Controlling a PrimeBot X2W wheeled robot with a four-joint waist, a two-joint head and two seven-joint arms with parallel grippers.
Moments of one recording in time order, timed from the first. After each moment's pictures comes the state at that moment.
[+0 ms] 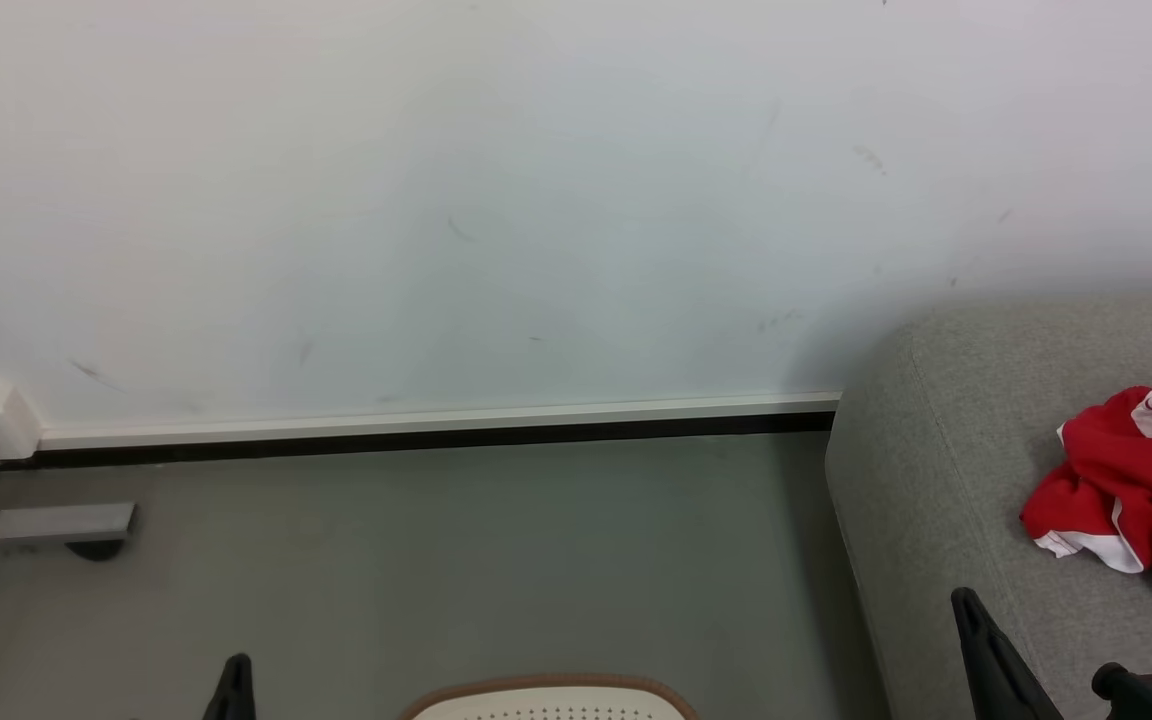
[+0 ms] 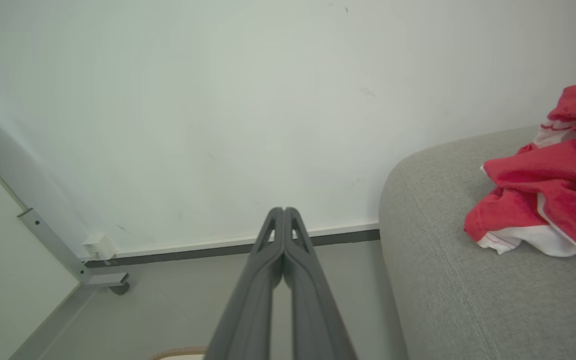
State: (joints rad) left arm 0.01 0.04 0.13 0.38 -0.32 -0.11 -0.21; right arm 0.00 -0.17 0.22 0.23 0.54 0.13 -0.22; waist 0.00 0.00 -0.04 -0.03
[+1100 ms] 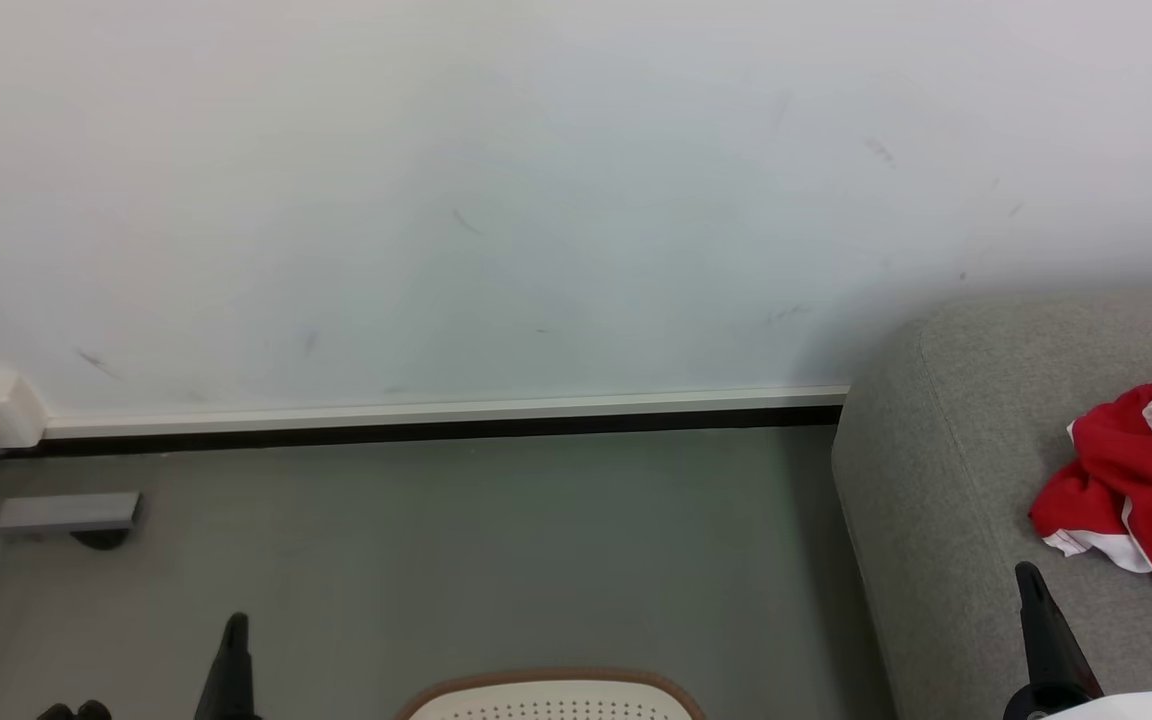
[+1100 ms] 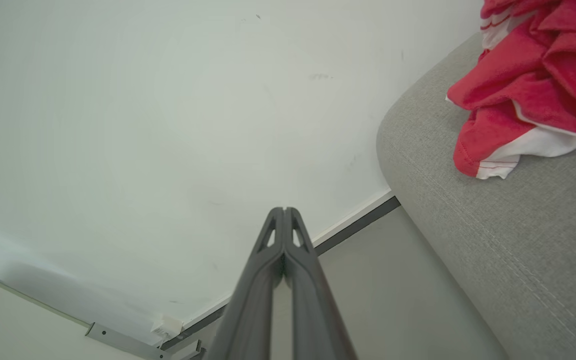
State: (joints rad) left arm -0.03 0.04 0.12 0.32 -0.85 -0.12 -0.08; right arm -0.04 -0.13 0.09 0.23 0.99 0.13 -0.10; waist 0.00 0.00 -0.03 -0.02
